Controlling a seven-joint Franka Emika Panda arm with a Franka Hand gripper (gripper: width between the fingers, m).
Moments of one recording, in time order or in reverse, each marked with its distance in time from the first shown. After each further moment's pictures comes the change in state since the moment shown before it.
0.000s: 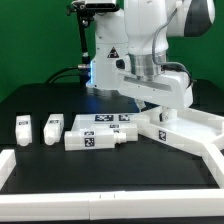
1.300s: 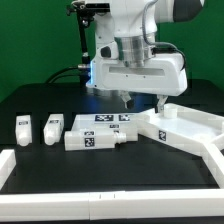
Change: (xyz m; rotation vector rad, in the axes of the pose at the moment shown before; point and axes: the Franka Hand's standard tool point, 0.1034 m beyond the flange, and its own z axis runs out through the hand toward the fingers) arm 0.050 -0.015 -0.045 0.052 0.052 -0.138
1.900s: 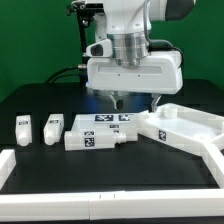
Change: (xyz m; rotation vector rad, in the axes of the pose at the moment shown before) arm 0.027 0.003 -0.010 -0.030 0.015 -0.183
